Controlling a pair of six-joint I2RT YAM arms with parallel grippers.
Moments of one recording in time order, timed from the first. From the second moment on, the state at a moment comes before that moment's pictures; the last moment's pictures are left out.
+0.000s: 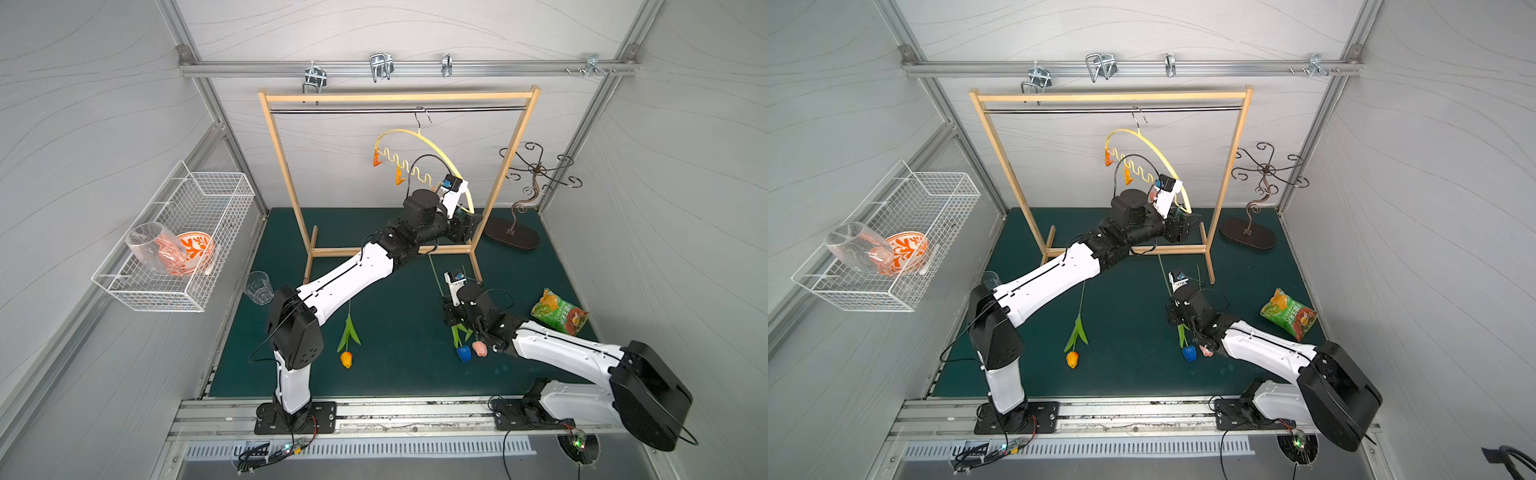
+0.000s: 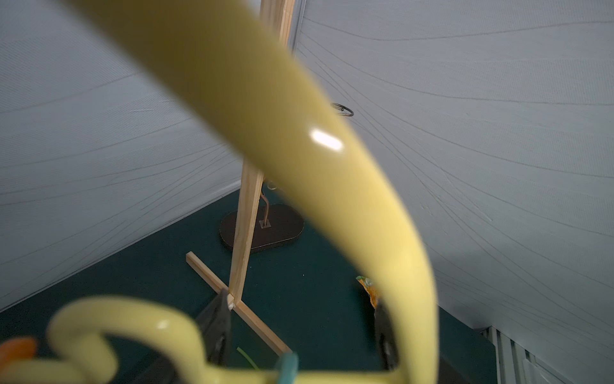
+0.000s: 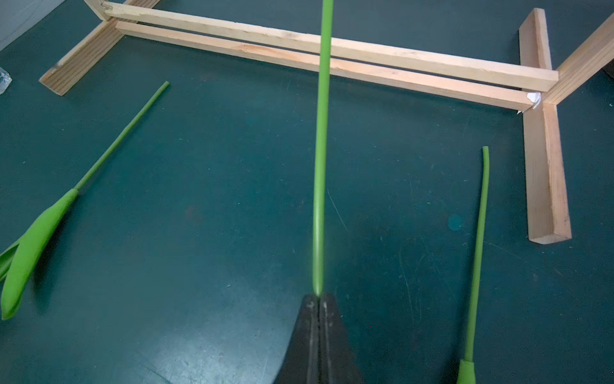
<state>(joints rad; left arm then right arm) -0.79 1.87 1.79 -0.09 0.19 -0.19 0.81 1.22 0.54 0.03 0.22 0.27</state>
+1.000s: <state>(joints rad) -0.79 1.87 1.79 -0.10 0.15 -0.13 0.81 1.22 0.54 0.02 0.21 0.26</state>
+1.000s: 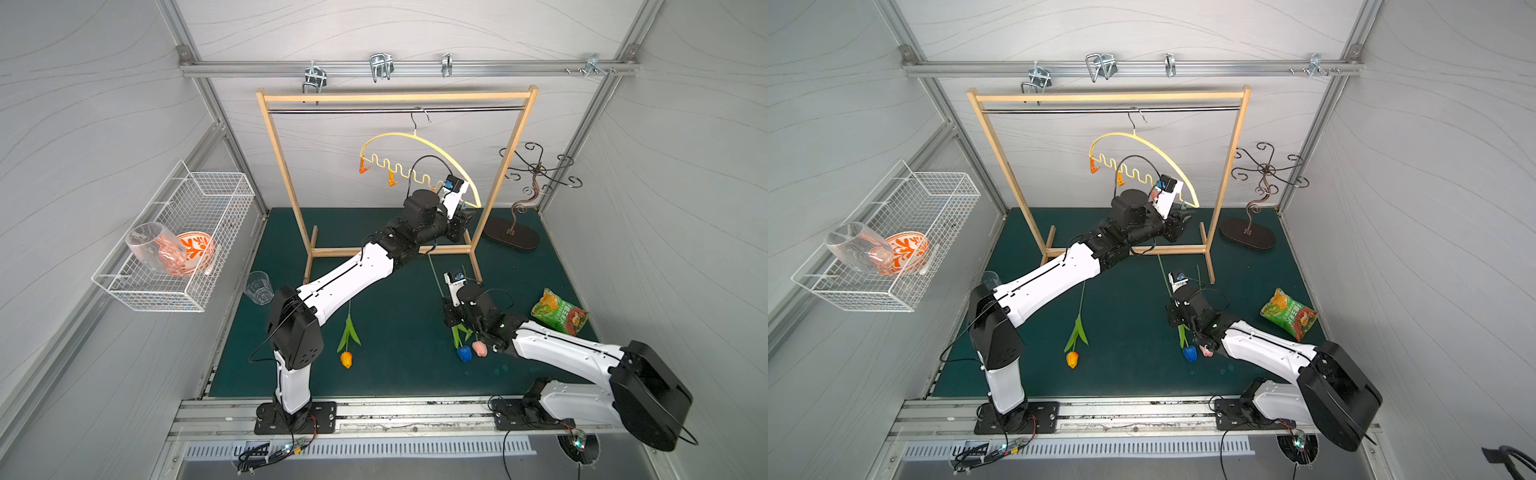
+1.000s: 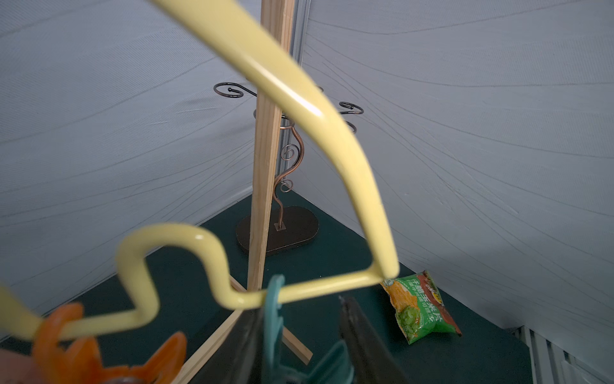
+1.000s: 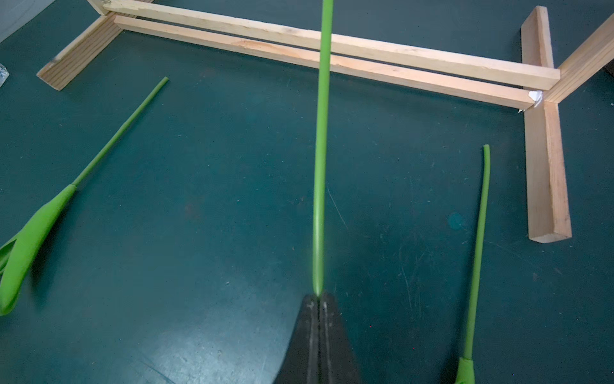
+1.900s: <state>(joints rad) -0.79 1.85 1.79 -0.13 0.07 -0.38 0.75 0.91 0.59 0.03 0.26 0.56</state>
